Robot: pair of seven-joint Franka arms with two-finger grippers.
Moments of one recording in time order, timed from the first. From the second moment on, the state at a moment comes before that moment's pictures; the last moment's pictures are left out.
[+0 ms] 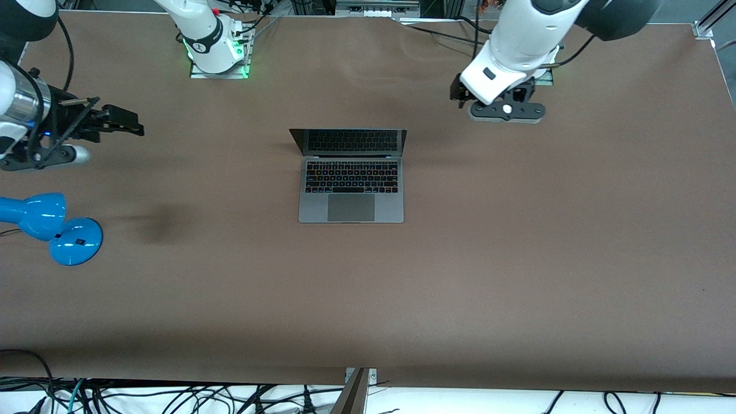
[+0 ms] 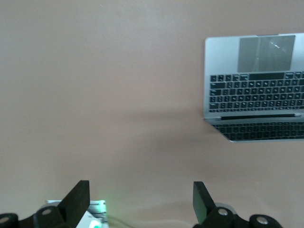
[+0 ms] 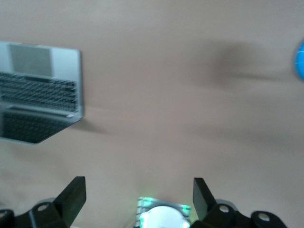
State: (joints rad) left arm -0.12 -0.02 -0.44 -1.80 -0.10 1.61 -0.54; right arm -0.01 0.12 0.06 -1.54 0.15 1.39 -0.07
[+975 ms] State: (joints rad) left arm -0.13 0.05 -0.65 -1.94 -0.15 1.85 -0.80; right arm 0.15 0.24 0.06 -1.54 0.32 1.31 0.08
